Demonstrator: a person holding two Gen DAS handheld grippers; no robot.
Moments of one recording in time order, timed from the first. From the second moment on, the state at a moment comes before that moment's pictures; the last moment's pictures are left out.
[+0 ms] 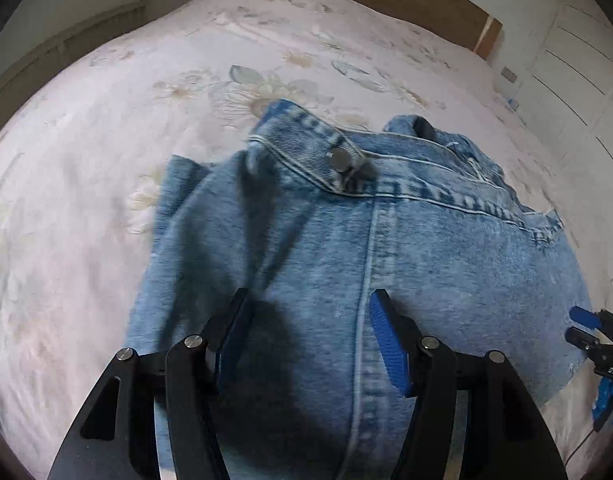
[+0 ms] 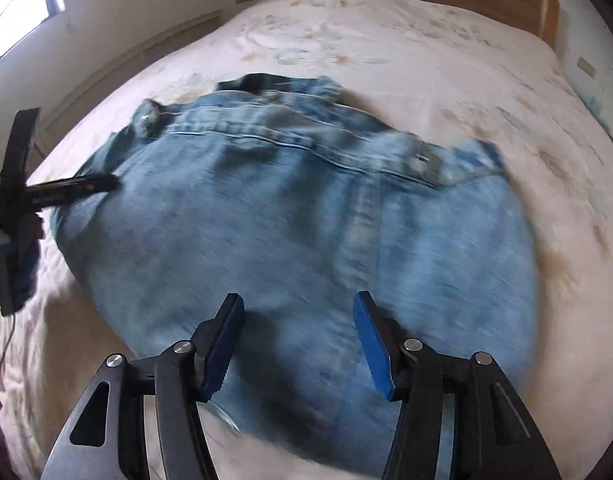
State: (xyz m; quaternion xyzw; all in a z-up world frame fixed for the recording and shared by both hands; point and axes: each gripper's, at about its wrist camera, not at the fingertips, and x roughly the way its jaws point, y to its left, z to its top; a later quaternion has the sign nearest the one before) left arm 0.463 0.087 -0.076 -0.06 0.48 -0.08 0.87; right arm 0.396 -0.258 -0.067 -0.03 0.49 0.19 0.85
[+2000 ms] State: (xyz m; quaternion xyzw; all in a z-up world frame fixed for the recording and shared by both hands) left arm 0.311 0.129 -0.047 -0.28 0.47 -0.07 0.83; right arm 0.250 -0.320 -0.021 0.04 0.50 0.09 0.86
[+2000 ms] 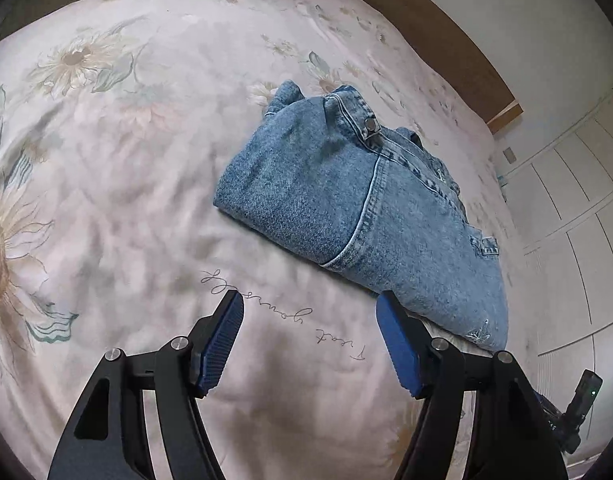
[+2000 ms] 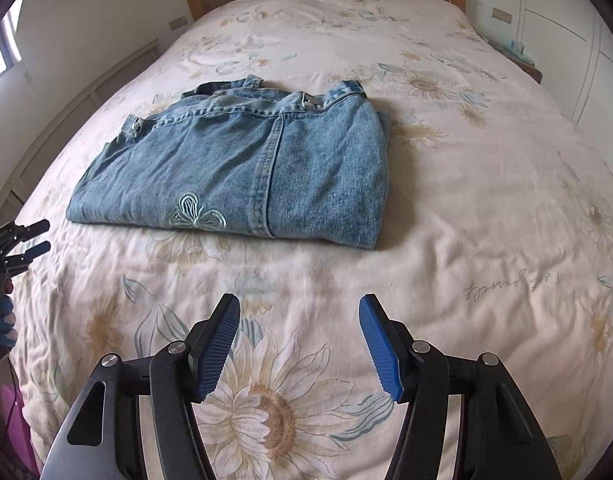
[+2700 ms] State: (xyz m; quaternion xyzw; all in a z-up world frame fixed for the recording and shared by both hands) left arm 0.351 0.142 -0.102 -0.45 0.42 -0.06 0.78; right arm 0.284 -0.326 -0.051 0.04 0.52 0.09 0.85
